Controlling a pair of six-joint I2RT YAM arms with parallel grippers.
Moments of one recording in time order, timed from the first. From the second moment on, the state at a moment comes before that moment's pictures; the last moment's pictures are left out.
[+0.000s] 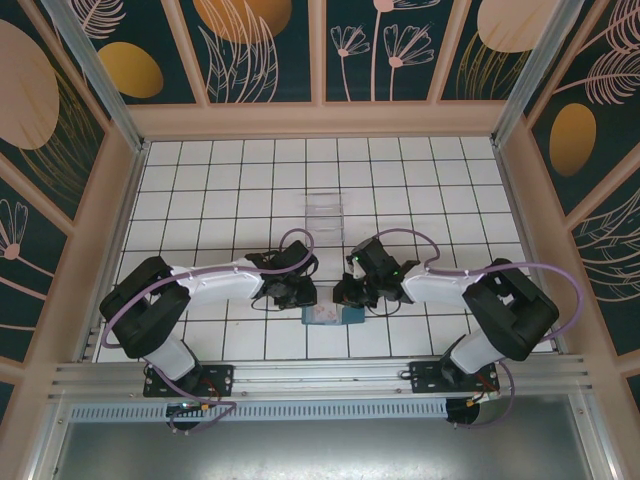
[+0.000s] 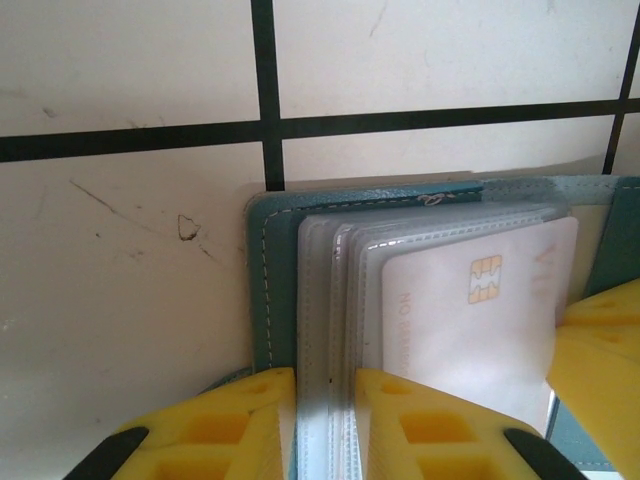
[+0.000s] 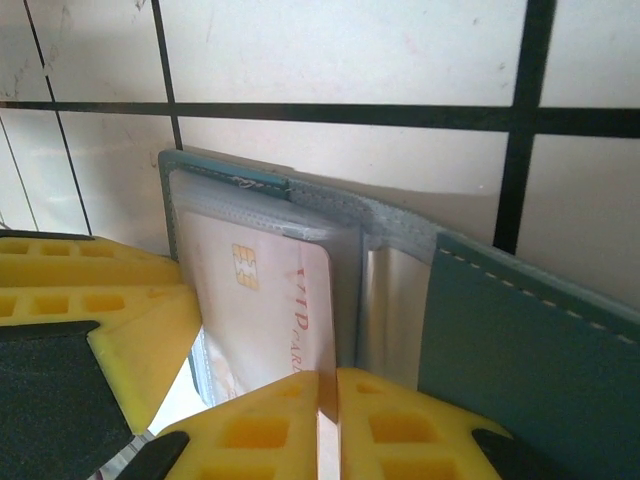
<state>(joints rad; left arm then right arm) -0.88 1.62 0.82 -0.40 0.17 -0.93 0.77 1.50 0.59 -0.09 -0.45 0.88</state>
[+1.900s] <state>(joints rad) -0.83 1.54 0.74 -0.40 0.14 -0.91 0.72 1.40 0.58 -0.14 -0.47 0.83</state>
